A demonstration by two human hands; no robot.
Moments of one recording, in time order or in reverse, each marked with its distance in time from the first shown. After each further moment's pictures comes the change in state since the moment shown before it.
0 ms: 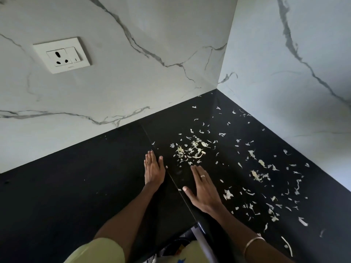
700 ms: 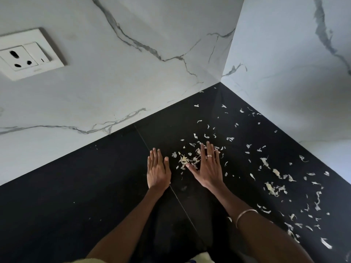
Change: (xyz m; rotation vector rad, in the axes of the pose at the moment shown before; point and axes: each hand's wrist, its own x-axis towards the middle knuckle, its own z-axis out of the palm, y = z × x) left_hand 0.065 0.001 0.026 0.202 0.019 0.150; right_hand 0.139 0.034 0.008 -0.177 -0.045 0.262
